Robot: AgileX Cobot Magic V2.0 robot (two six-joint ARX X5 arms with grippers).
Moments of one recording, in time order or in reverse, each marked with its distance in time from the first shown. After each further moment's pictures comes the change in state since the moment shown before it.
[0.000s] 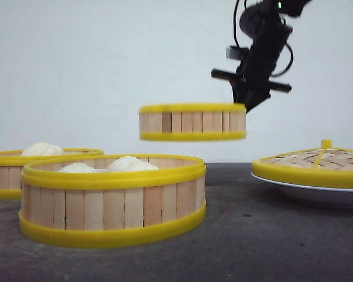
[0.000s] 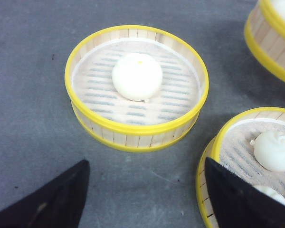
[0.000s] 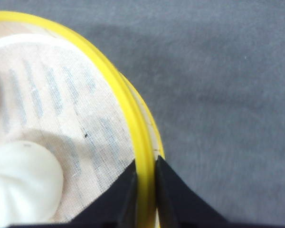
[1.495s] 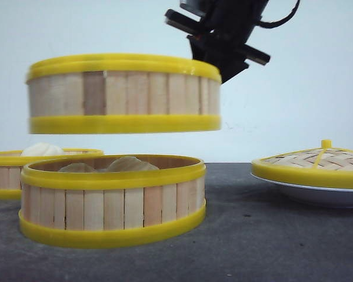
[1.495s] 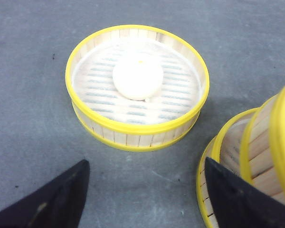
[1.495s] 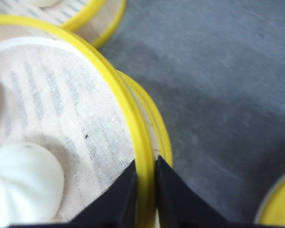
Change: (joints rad) left arm 0.000 0.000 0.000 0.000 0.000 0.000; right arm 0.361 -0.531 -0.753 0.266 0.005 -0.003
